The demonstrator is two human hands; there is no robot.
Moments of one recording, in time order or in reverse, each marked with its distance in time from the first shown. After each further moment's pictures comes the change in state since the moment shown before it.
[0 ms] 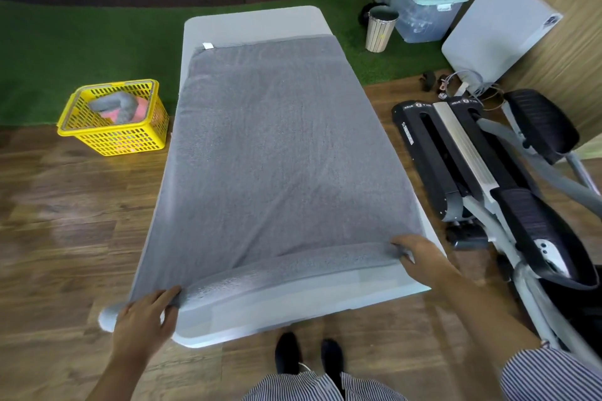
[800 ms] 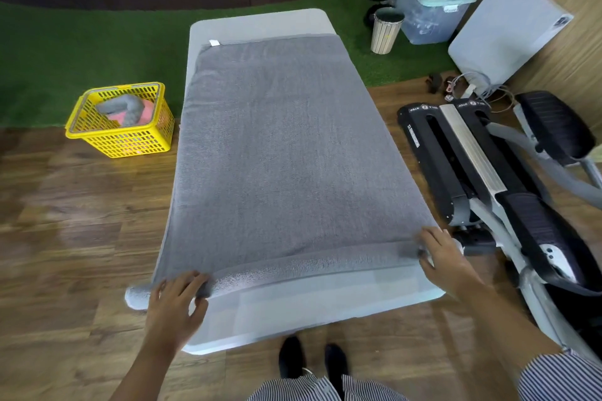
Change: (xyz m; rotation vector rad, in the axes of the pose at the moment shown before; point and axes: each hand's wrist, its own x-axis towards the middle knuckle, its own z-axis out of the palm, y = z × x) left_hand 0.023 0.031 0.005 -0.063 0.033 0.089; right_hand 0.002 0.026 -0.004 -0.134 0.177 -0.049
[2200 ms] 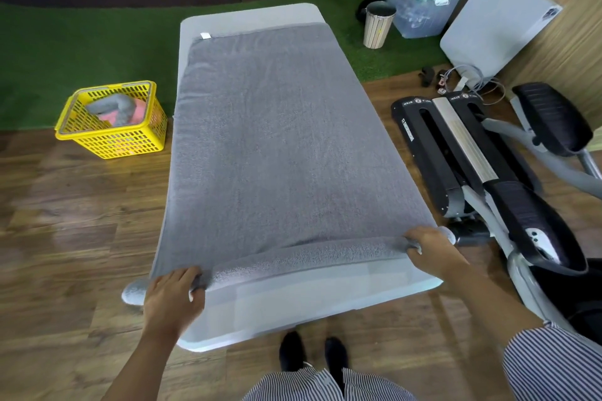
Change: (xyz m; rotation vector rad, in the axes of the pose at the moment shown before) left_hand 0.018 0.013 -0.013 0.040 -0.126 -0.109; right_hand 0.014 -0.018 -0.007 -0.068 -0.217 0.144
